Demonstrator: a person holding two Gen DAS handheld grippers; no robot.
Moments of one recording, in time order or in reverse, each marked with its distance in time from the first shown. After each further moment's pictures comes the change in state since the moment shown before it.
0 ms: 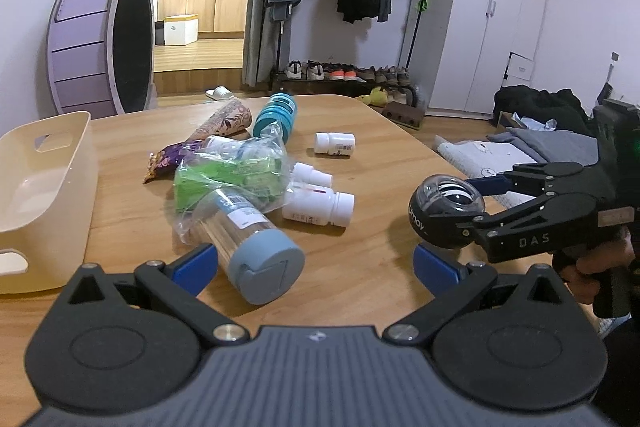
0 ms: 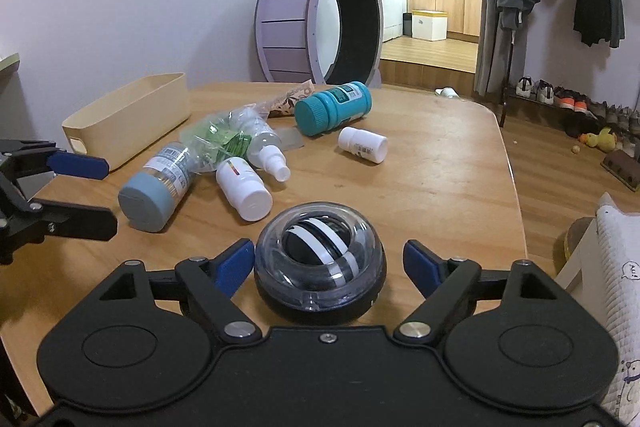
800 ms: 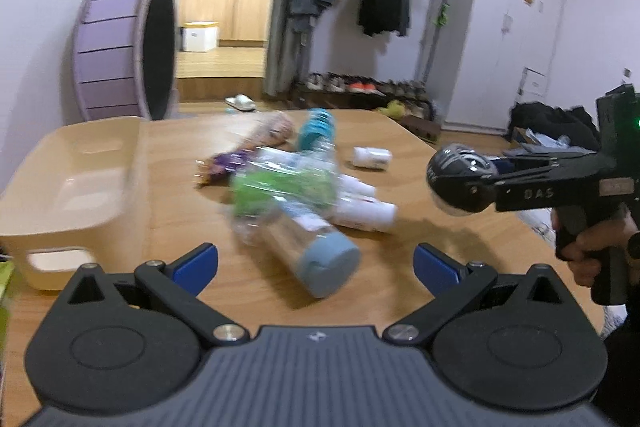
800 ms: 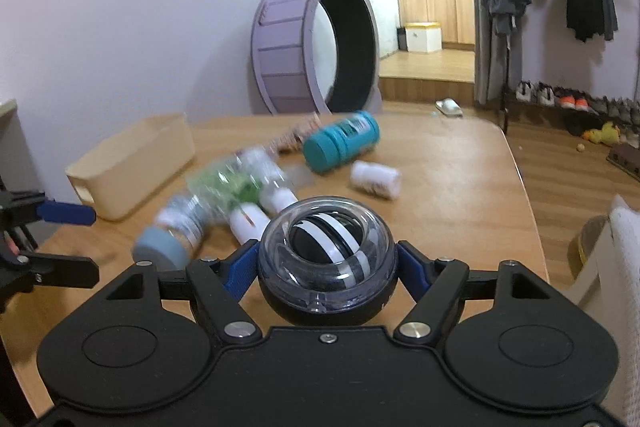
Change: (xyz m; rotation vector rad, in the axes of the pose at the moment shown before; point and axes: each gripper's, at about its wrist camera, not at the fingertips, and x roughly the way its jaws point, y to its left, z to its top) left arm -0.038 0.040 0.000 -0.044 -0.041 0.058; right arm -0.003 0.012 0.028 0.064 -0.084 0.027
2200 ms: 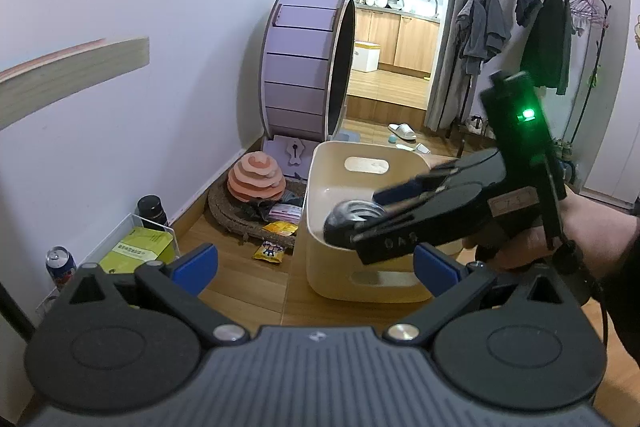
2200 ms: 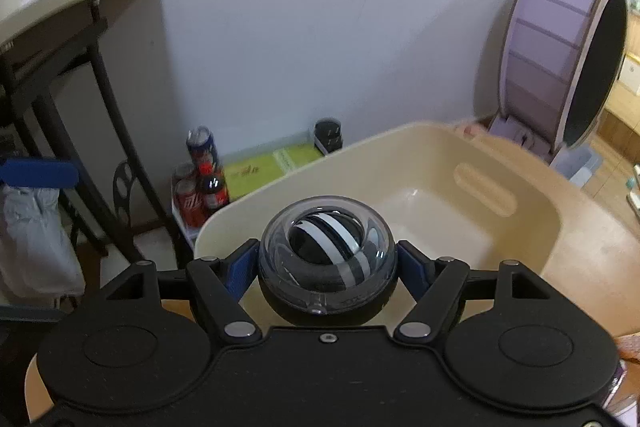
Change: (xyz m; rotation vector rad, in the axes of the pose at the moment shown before) left arm -0.088 0.148 0.000 -0.216 -0.069 0.398; right arm 0.206 0.270 0.084 -0.436 0.262 0.419
